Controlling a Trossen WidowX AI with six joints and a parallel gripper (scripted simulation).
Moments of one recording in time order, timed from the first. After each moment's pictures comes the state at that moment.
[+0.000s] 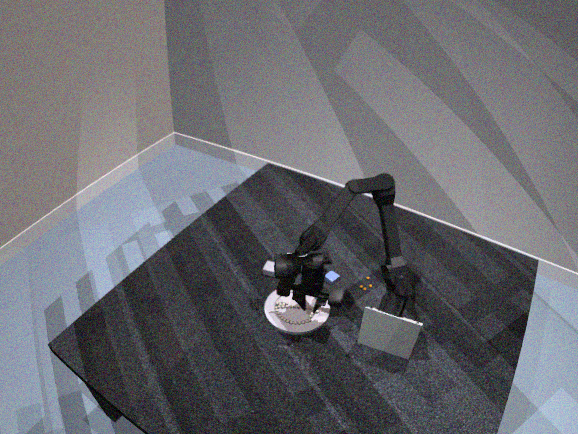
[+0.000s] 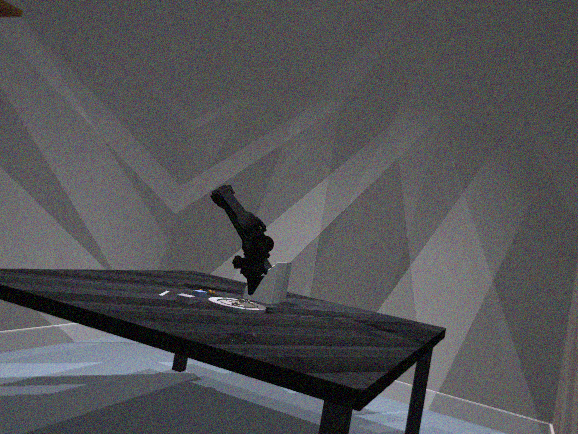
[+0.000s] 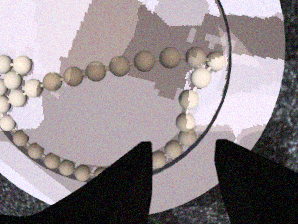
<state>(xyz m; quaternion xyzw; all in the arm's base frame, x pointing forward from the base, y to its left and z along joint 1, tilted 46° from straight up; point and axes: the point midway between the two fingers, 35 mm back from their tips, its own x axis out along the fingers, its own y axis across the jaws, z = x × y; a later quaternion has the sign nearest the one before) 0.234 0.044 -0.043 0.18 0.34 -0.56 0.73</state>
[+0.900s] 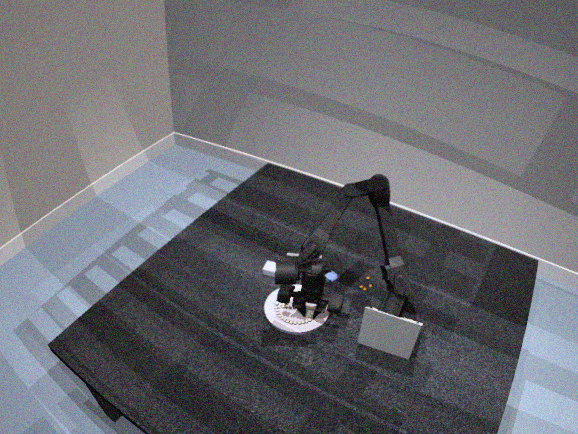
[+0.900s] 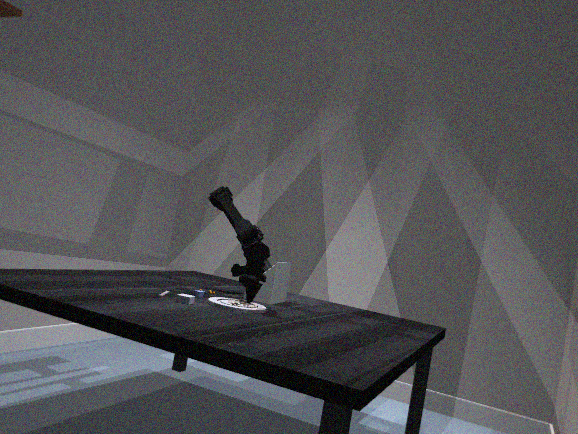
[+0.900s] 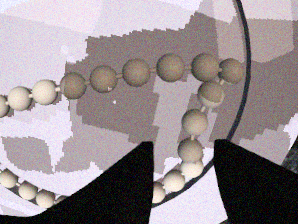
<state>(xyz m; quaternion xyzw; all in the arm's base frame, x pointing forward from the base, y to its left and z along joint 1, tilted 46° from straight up) 0.236 0.023 -0.063 0.18 0.34 -0.57 0.73</state>
